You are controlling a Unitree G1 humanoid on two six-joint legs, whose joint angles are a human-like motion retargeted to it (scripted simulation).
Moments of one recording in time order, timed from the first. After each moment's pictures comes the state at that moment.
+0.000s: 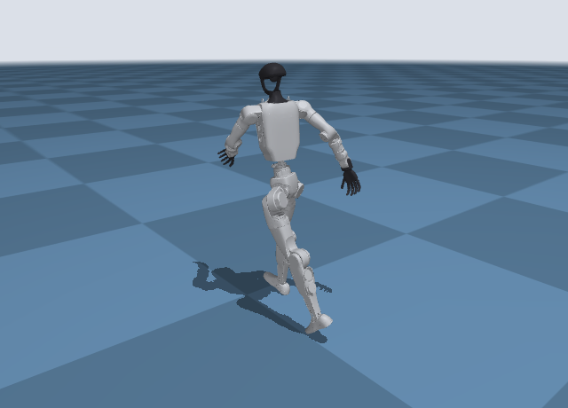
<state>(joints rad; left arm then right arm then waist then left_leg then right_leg) -0.68 0.39 -0.89 0.83 1.79 0.26 -0.07 0.69 -0.52 -0.04 0.88 -0.37 0.02 0.27 -0.58 0.08 -0.04 0.31 0.06 -0.34 -0.09 0.25 -0.26 -0.35 -0.11 -0.29 0.02 -0.17 0.11</state>
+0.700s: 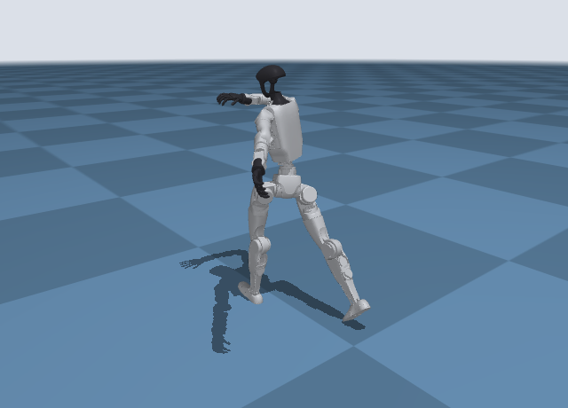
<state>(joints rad) 0.78 1.04 -0.10 1.37 0.76 -0.02 -0.03 -1.53 -0.96 1.10 -0.10 -0.21 -0.22 -0.23 0.65 -0.30 0.10 -0.30 0.01 0.36 0.02 -0.15 0.01 0.41 -0.30 0.31 0.00 0.19 0.26</state>
